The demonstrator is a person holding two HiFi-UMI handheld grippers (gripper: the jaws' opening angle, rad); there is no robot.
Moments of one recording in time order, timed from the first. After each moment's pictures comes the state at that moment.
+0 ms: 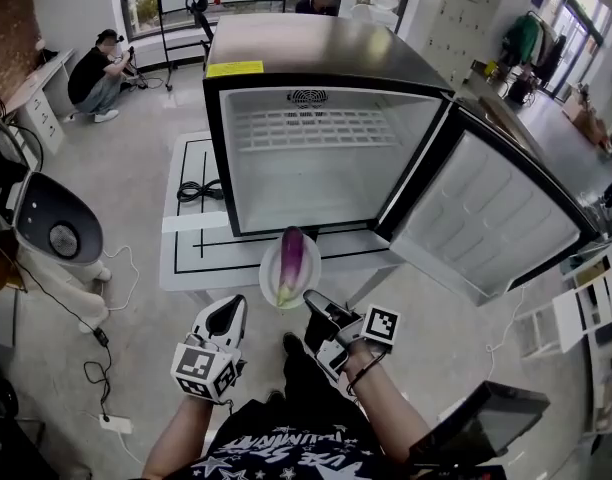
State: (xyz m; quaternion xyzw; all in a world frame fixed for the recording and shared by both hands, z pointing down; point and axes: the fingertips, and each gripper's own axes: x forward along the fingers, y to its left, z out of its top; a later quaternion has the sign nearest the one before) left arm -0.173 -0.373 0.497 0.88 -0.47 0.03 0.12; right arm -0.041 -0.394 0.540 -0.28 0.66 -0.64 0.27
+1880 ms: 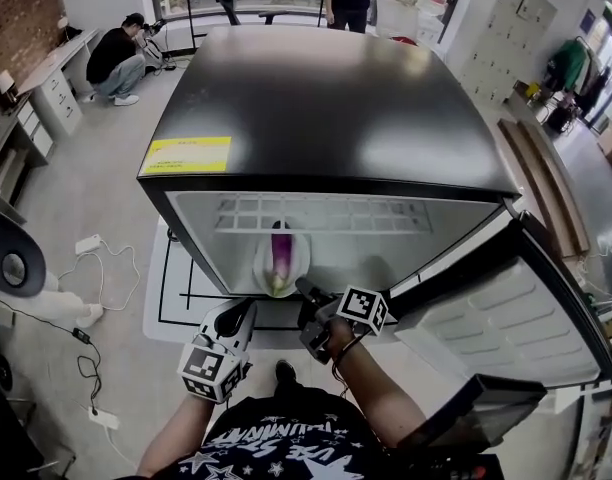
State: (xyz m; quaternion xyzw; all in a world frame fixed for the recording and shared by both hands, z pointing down) left arm -0.126 -0.551 0.508 0.86 -0.50 0.06 0.12; right arm -0.033 -0.625 0.596 -0.33 0.67 -0.65 0.12
